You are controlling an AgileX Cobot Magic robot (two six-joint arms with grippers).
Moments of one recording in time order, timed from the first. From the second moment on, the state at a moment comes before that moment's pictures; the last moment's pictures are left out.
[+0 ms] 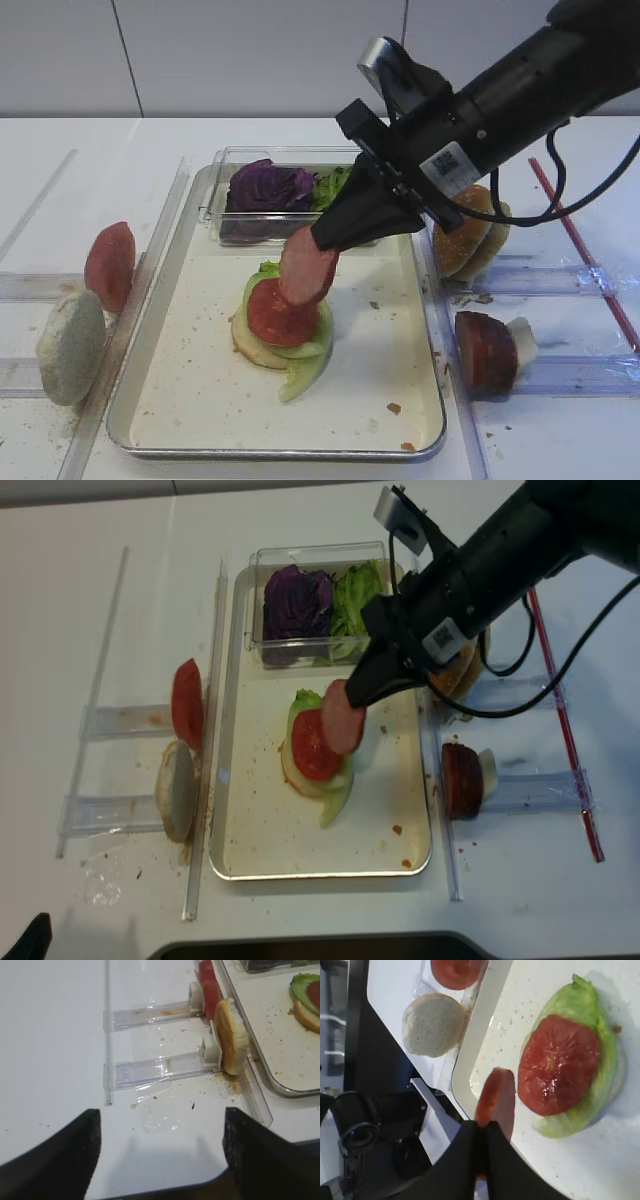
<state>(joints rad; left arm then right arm) -0.03 -0.02 -0.49 0.02 1.18 0.04 0.31 1.75 -1.20 1.06 1.21 -0.59</state>
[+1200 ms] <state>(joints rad) -0.03 -0.02 -0.49 0.02 1.18 0.04 0.36 1.94 -1.20 1.26 1.18 -0.73</state>
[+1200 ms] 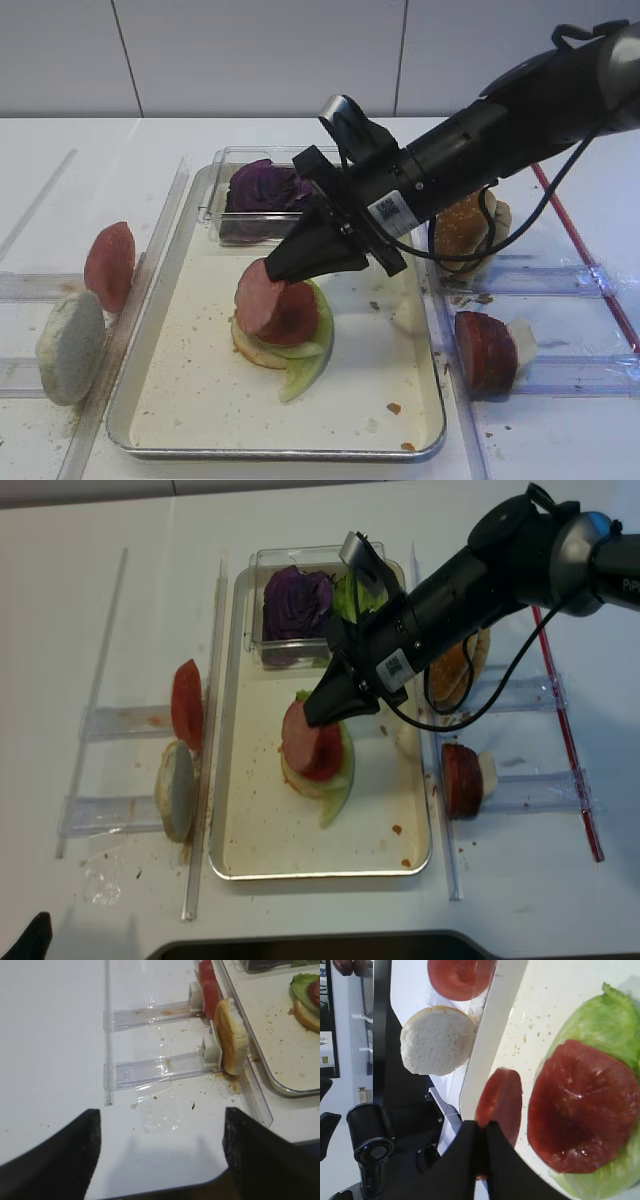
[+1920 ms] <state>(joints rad) -0.03 -0.02 -0.49 0.02 1.18 0.04 0.36 1.98 -1.20 1.24 1.18 -0.75</state>
